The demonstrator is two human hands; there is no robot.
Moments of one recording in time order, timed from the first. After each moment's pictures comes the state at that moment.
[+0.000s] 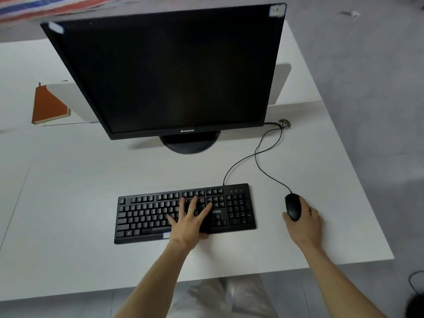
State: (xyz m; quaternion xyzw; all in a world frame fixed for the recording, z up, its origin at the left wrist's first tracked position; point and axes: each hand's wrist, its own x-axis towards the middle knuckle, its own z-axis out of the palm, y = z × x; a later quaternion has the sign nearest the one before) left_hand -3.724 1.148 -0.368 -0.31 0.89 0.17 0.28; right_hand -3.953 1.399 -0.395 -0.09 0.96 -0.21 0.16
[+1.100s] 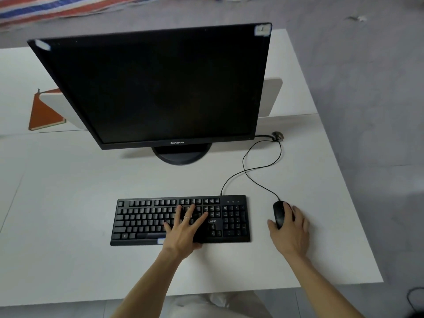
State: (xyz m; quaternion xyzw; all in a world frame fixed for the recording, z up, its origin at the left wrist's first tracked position) left_hand -3.760 1.155 -0.363 -0.30 0.89 0.18 0.29; right_hand -3.975 1.376 -0.366 -0.14 0.96 -0.14 0.18
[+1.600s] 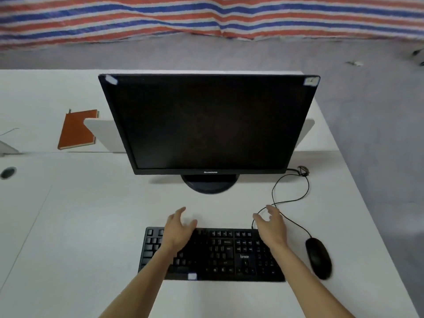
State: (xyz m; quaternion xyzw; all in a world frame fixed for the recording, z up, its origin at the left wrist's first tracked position) left_hand -3.736 1.013 -0.330 -0.52 0.72 0.47 0.02; right_hand -3.938 1.195 -0.305 -0.05 0.87 -0.39 0.31
